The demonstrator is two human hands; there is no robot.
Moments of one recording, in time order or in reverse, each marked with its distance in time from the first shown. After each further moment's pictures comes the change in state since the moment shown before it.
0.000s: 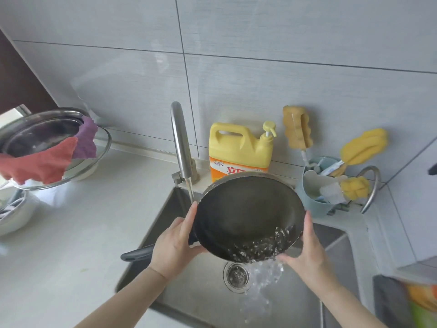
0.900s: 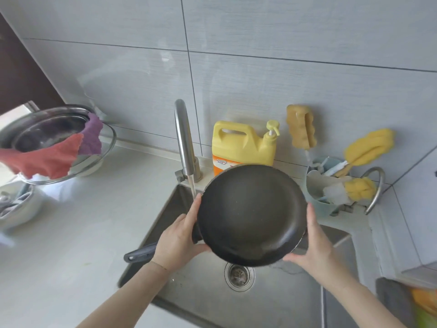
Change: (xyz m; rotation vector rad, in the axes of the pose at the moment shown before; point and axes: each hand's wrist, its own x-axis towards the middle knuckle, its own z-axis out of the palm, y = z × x) left_hand 0.006 0.011 -0.012 -0.121 -0.232 -0.145; right_hand 0.009 -0.001 -0.023 0.069 -0.145 -0.089
